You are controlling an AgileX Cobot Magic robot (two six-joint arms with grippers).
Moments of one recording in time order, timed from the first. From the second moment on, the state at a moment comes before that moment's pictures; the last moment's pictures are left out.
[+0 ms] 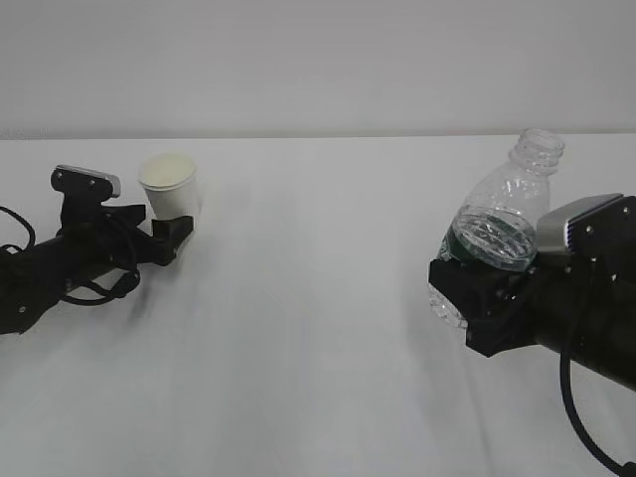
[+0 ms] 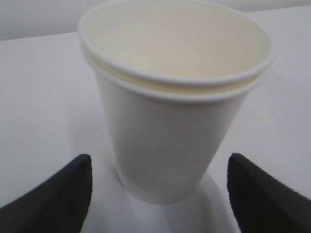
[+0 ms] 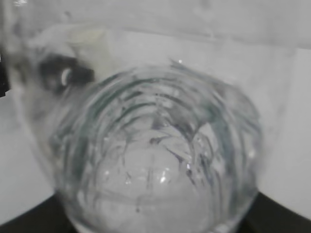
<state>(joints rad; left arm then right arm) -0.09 2.32 -0.98 0.38 -0.99 -0.21 0.25 1.67 -0.33 -0.40 -1.01 0.22</state>
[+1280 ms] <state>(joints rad) -0.12 2.36 -1.12 0.40 -0.88 -0.25 0.25 1.67 -0.33 -0.40 -1.01 0.22</state>
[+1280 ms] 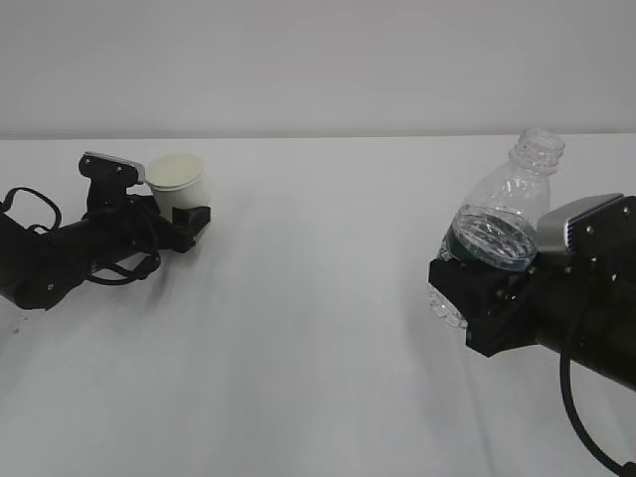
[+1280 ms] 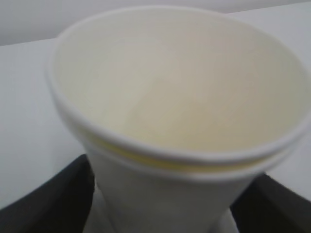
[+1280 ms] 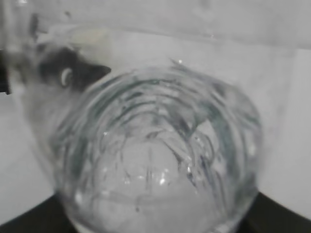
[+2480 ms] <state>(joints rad) -0.12 2.39 -1.17 0.40 -0.86 -0.25 0.25 1.67 -0.33 -0.41 -1.01 0.23</state>
